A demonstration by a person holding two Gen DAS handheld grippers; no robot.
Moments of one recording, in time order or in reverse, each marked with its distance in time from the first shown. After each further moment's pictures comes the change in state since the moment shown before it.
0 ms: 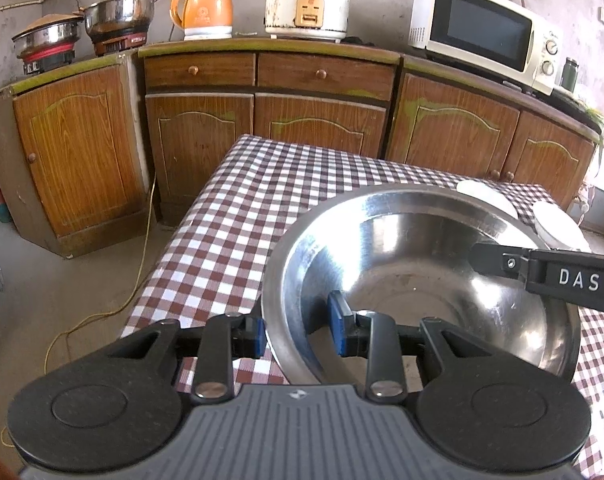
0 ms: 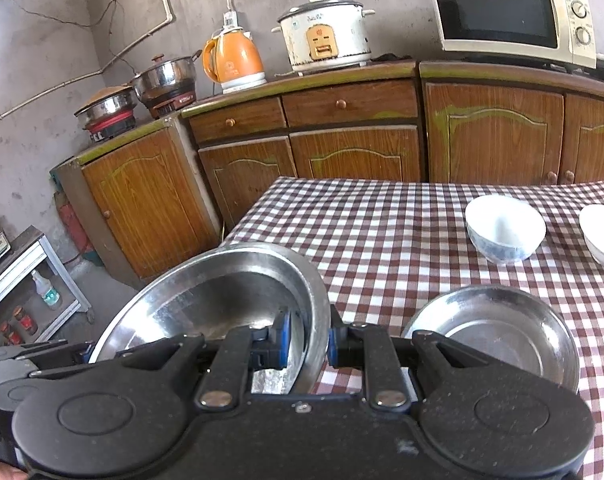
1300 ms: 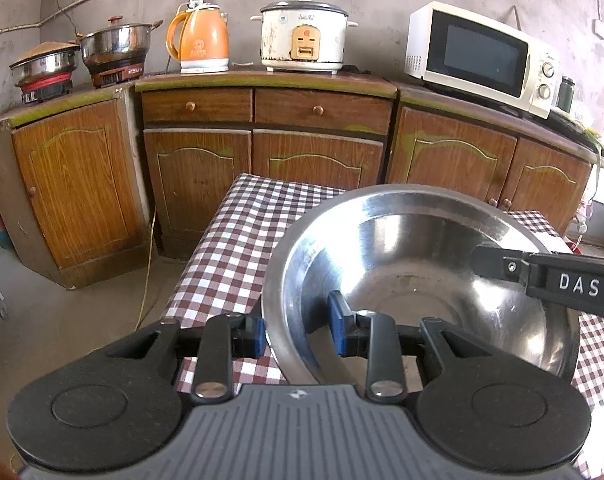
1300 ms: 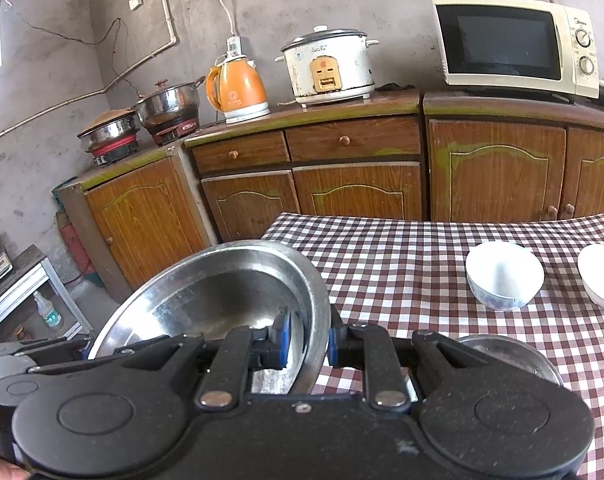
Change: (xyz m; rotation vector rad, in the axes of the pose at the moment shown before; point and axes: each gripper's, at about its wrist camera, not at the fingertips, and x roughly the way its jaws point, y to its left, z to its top) left arm -0.010 -0.003 0.041 0.013 -0.067 0.001; right arm -0.012 0.007 0.042 -0.010 -0.067 0.004
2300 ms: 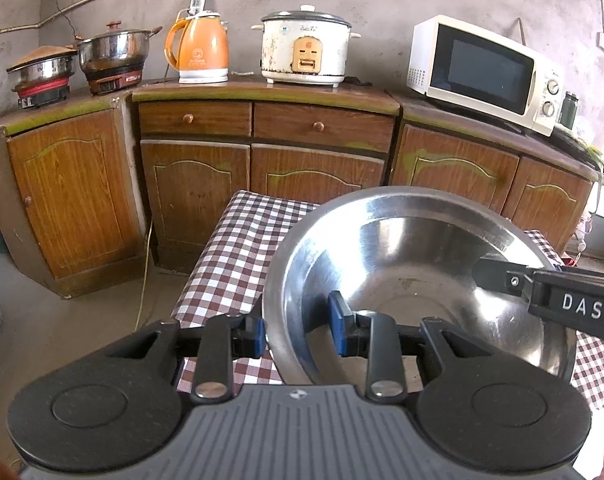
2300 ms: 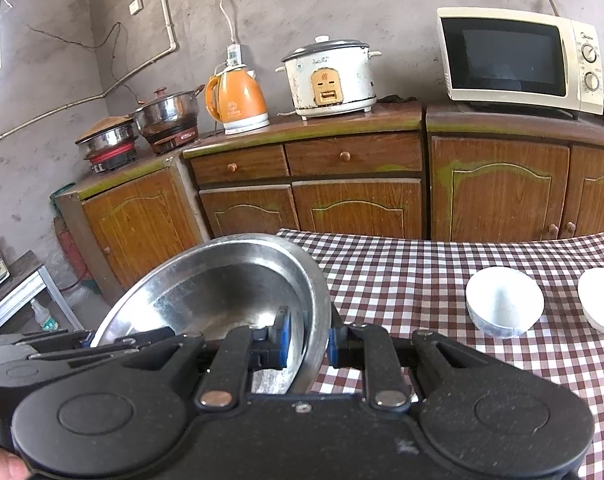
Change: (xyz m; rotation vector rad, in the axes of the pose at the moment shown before) left arm 0.008 0.001 0.031 -0.017 -0.016 -0.006; right arm 0.009 0.004 0.026 -0.013 -0.019 -0.010
